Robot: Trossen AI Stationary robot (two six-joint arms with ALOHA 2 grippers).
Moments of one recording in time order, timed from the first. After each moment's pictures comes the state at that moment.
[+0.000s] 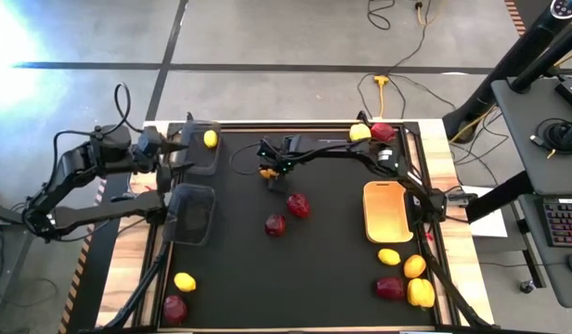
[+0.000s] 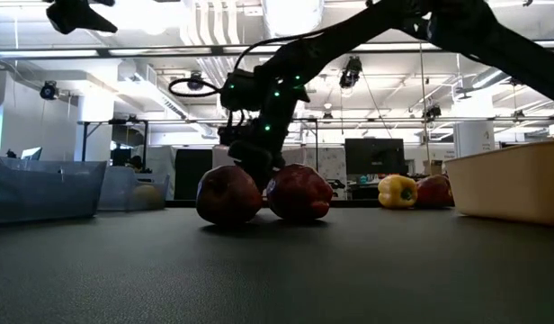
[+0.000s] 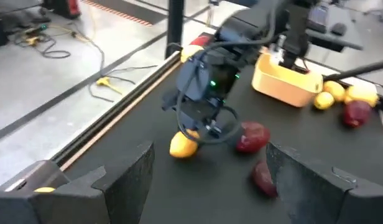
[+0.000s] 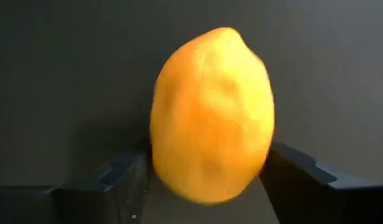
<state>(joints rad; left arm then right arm) 0.45 0.53 1.05 -0.95 0.04 -0.13 -0.28 2.39 2.01 -0.78 0.00 -0.14</state>
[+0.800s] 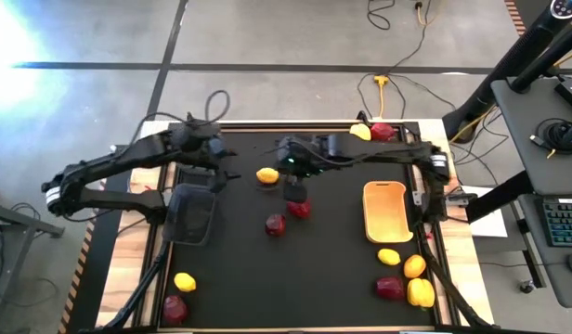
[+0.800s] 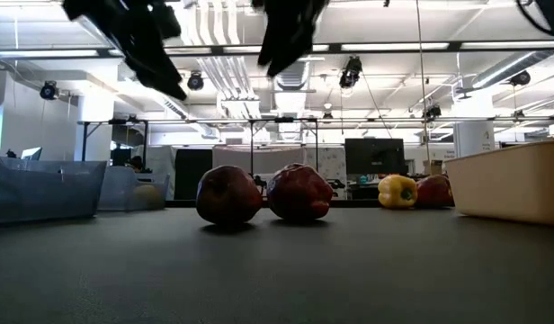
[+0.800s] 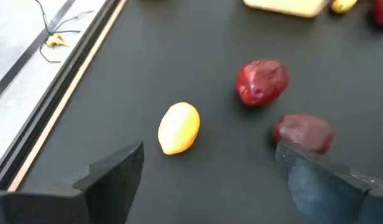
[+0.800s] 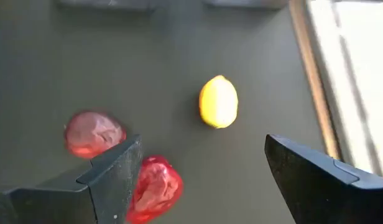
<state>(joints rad) 0.45 1.02 0.91 -0.64 0.18 0.15 -0.07 1.92 1.97 -1.00 0.16 -0.03</state>
